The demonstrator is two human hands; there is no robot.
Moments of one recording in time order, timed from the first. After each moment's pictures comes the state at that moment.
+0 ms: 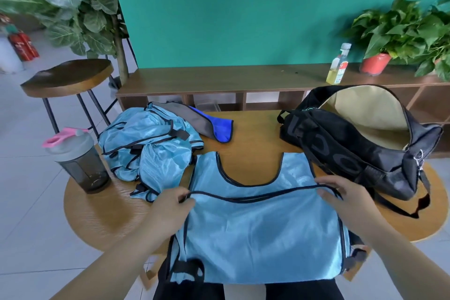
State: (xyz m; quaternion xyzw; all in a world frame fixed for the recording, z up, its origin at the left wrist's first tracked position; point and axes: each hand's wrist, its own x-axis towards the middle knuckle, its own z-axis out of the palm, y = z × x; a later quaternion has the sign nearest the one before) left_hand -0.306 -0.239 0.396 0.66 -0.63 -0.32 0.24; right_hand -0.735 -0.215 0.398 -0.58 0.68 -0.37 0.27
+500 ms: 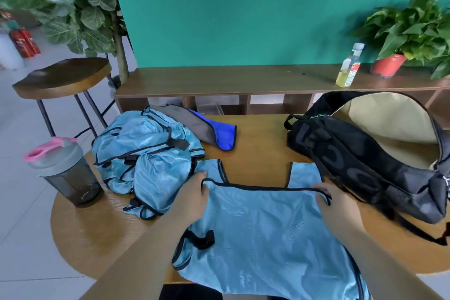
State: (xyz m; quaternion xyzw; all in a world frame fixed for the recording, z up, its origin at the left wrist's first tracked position) left_hand -0.342 -0.334 0.360 0.66 -0.66 -0.28 0.24; right_hand -0.713 -0.278 0.365 -0.53 0.76 -0.31 0.21
